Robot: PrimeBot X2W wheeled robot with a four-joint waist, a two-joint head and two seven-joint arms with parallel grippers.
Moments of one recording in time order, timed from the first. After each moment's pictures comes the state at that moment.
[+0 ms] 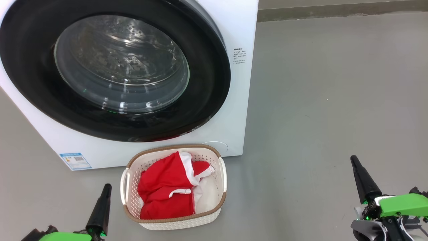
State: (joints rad) left arm -0.07 0.03 0.08 0.26 -1.60 -0.12 0.11; right arm -0.06 -0.06 -0.10 0.27 1.62 0.13 0.09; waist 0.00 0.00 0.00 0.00
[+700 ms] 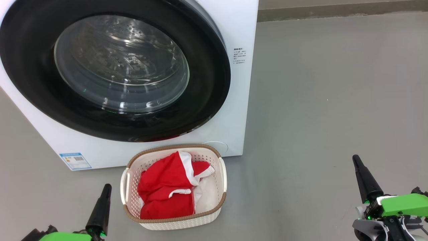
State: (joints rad) left arm -0.07 0.03 0.08 0.27 -1.60 -0.12 0.11; right arm -0.07 -0.06 -0.11 0.27 1.62 0.13 0.09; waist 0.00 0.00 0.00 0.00
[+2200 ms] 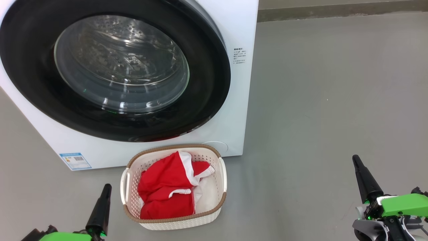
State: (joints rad) left arm -0.07 0.03 0.08 0.27 -1.60 -0.12 0.11; right arm -0.07 -0.05 -0.12 0.27 1.62 0.13 0.10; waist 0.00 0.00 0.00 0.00
